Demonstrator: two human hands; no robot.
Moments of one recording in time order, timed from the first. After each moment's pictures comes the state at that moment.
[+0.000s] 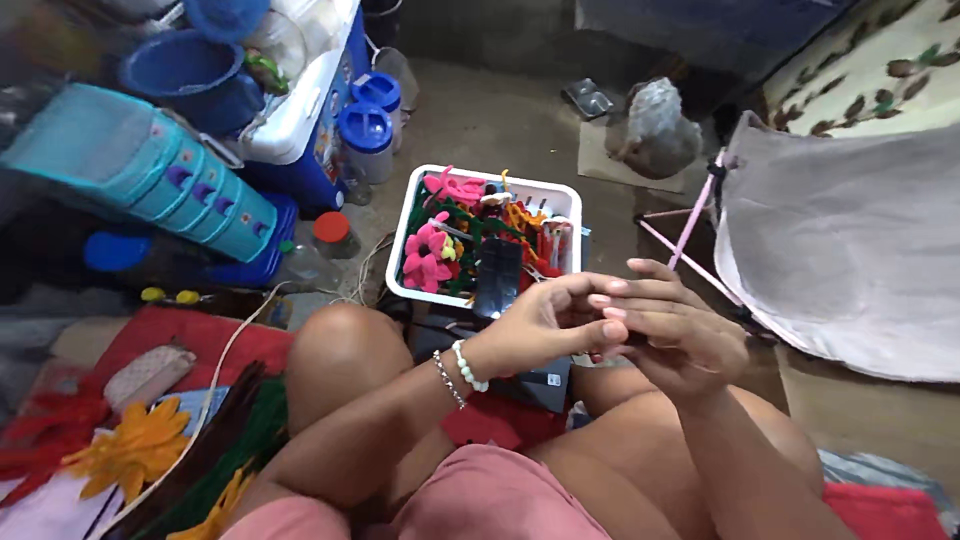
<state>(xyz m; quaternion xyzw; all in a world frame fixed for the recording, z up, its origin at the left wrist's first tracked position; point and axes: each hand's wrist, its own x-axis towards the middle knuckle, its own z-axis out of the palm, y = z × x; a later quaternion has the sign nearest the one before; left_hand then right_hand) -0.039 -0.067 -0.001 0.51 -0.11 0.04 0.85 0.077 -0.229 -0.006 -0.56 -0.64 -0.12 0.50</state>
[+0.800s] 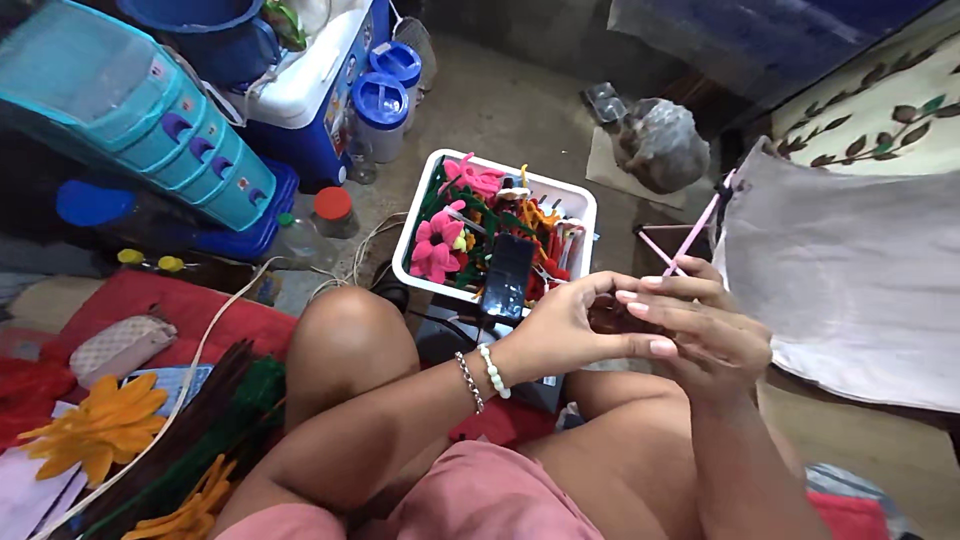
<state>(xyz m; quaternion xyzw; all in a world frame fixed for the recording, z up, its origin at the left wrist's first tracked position) -0.040 -0.068 0.000 0.53 -0.04 0.07 0.85 0.089 -0.227 -0.004 -0.61 -0.64 -0.10 0.45</state>
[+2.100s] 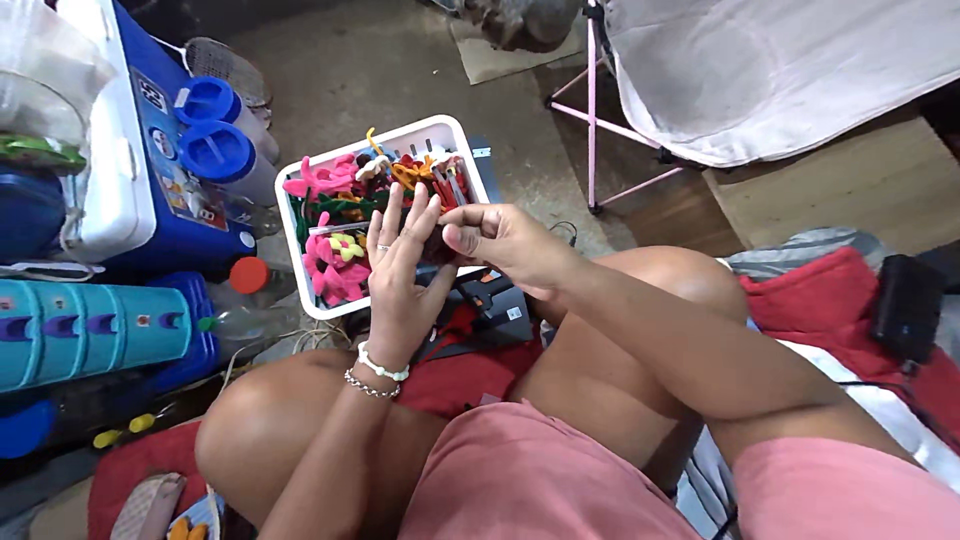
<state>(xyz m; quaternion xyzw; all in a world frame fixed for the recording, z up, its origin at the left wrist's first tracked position) -0.014 -0.058 -0.051 0.87 -0.09 0.31 0.37 0.071 -0.219 -0.009 -0.58 -0.19 0.38 0.69</state>
